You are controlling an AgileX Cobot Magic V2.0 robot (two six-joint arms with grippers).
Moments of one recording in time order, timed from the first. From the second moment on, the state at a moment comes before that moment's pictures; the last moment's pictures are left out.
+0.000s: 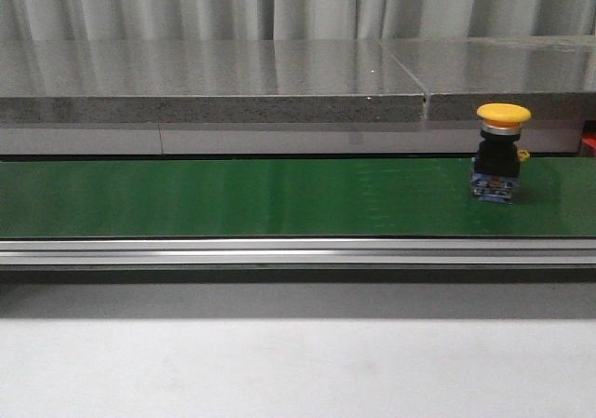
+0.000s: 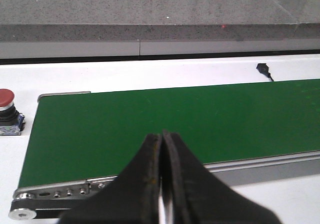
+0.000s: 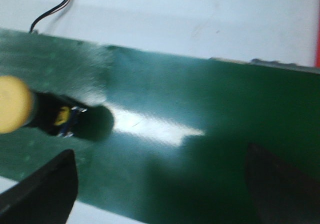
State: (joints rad) left arm -0.19 0.45 -0.50 -0.13 0.49 0.04; right arm -0.26 1.41 -1.03 0.55 0.81 -0.64
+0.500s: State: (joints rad) left arm -0.19 0.45 -0.50 -0.13 0.49 0.04; right arm -0.09 1.41 -1.02 0.47 0.80 -0.70
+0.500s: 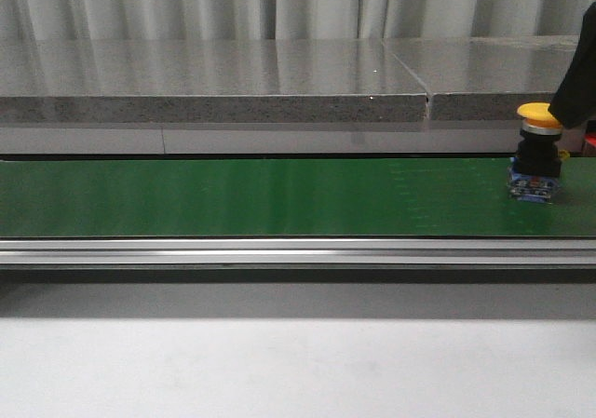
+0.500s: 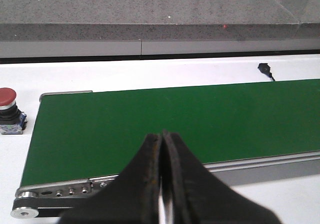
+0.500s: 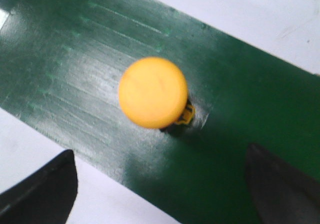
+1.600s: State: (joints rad) left arm -0.19 0.45 -0.50 -0.13 0.49 0.04; right arm -0.14 1.52 -1.02 0.56 0.68 -0.66
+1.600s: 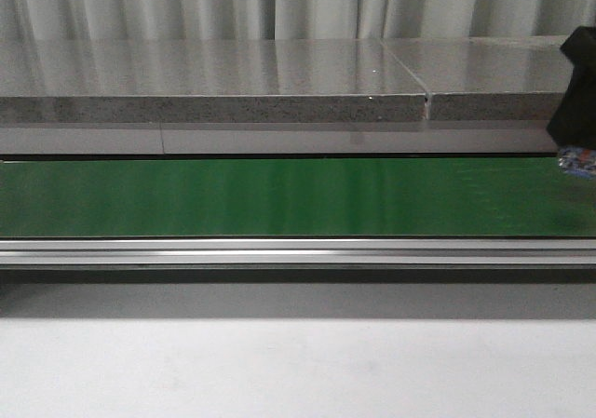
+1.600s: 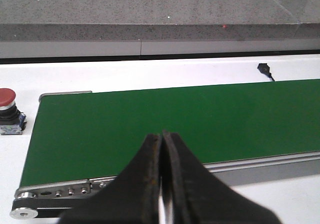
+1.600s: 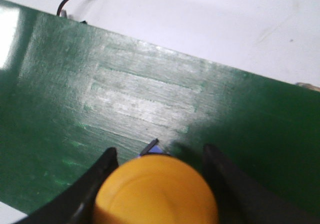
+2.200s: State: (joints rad) left arm -0.19 0.45 -0.50 -0.13 0.49 0.04; right arm -0.58 1.18 -0.89 0.16 0.77 -0.15
